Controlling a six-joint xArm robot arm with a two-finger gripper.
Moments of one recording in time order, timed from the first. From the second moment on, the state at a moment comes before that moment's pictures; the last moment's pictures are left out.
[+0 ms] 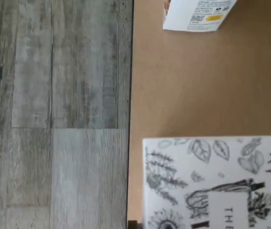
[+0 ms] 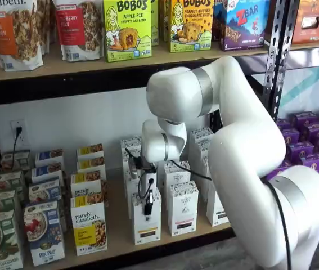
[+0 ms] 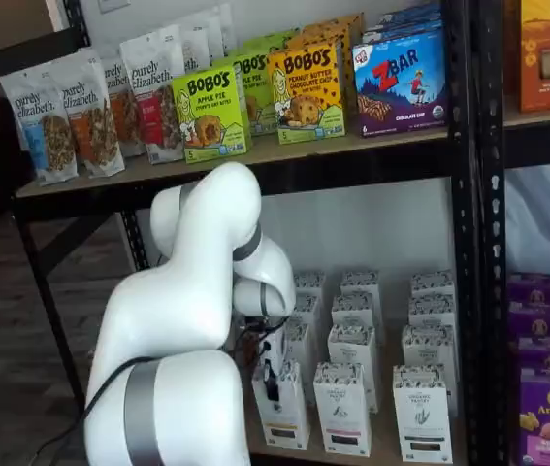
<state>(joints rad) 0.24 1.13 -1.66 0.21 0.51 -1.50</state>
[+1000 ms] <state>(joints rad) 0.26 1.04 -1.52 0.23 0.46 -1.51</state>
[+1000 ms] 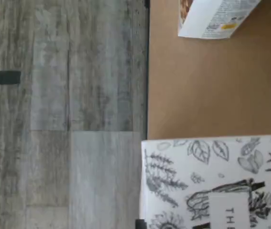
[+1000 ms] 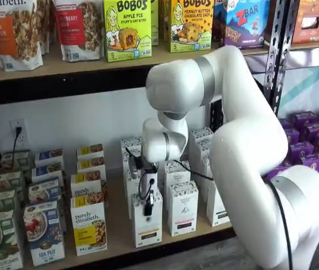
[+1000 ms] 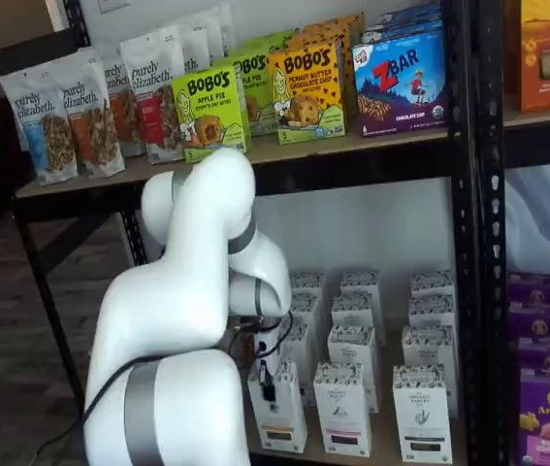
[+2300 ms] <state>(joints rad) 0.29 0.56 -0.90 0.28 0.35 -1.54</state>
